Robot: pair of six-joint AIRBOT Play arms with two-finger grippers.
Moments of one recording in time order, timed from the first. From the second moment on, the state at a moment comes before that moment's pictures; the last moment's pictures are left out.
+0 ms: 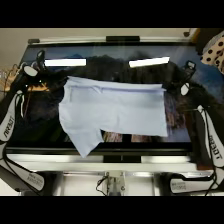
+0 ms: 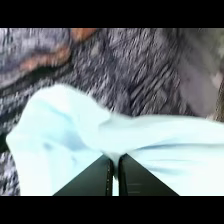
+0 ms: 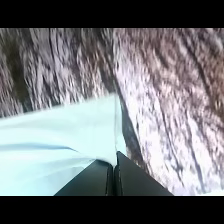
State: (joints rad) left arm 0.08 -1.82 1.61 0.93 -0.83 -1.29; right arm -0.08 -1.55 1.19 -1.51 0.54 1.74
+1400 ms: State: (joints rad) left arm 0.16 -1.91 1.61 0.98 -1.12 -1.39; right arm -0.07 -1.62 1.19 -1.51 0.82 1.74
